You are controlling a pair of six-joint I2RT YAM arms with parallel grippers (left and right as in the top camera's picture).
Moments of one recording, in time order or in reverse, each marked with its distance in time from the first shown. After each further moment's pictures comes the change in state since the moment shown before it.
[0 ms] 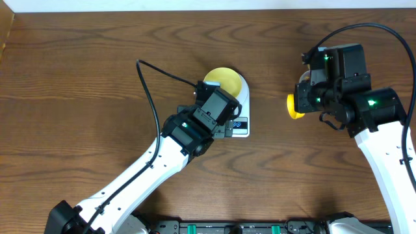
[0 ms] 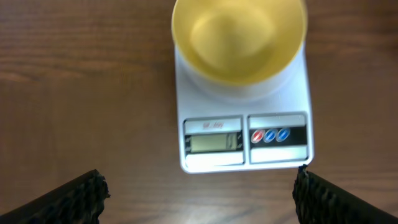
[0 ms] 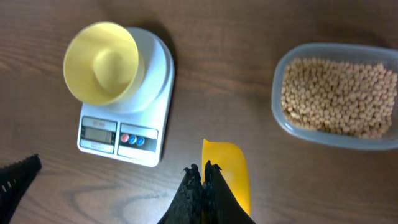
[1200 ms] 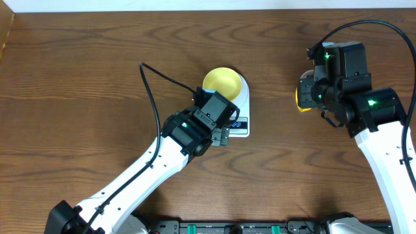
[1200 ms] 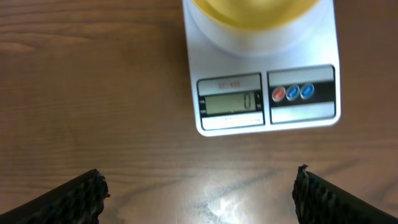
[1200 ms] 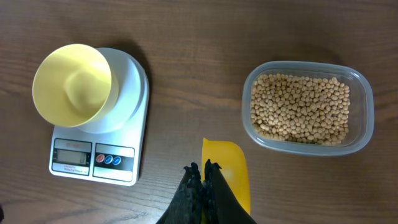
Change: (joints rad) left arm 0.000 0.000 0.000 -0.109 0.035 0.029; right arm 0.000 0.000 0.000 0.056 0.112 0.005
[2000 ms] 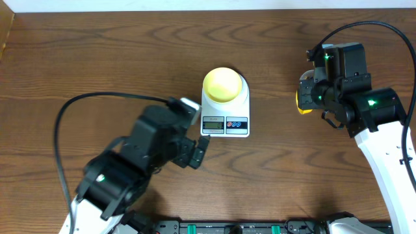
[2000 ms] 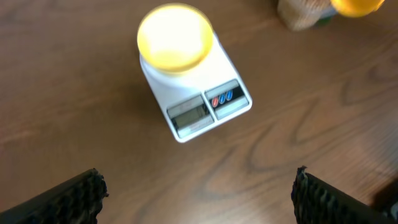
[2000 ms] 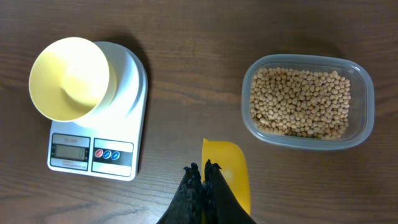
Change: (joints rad) left arm 0.170 -0.477 -0.010 -0.071 0.346 0.446; right arm 0.000 0.000 0.000 -0.022 0.000 0.000
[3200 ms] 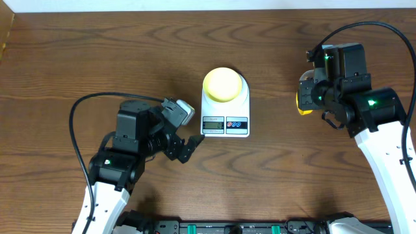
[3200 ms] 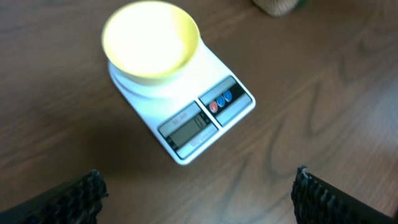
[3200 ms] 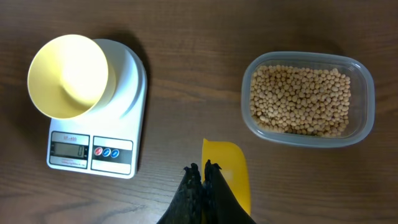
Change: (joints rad) left arm 0.322 0.023 -0.338 0.349 0.429 0.377; right arm 0.000 0.000 0.000 -0.008 0.000 0.000
